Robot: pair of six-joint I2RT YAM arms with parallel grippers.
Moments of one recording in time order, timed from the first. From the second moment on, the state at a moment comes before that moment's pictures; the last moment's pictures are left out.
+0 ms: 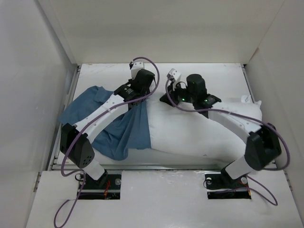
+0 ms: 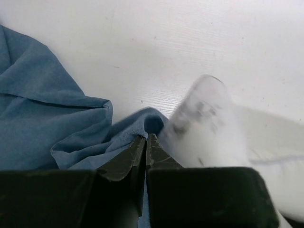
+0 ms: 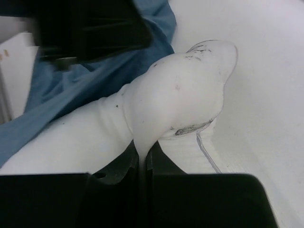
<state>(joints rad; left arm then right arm) -0.67 1.57 1.46 -0.58 -0.53 -0.62 0.55 1.59 1.20 -0.02 -0.50 -0.03</state>
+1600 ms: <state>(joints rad) -0.92 1.55 1.35 -0.31 -0.23 -0.53 0.42 1.75 1.07 0.65 -0.11 0.68</state>
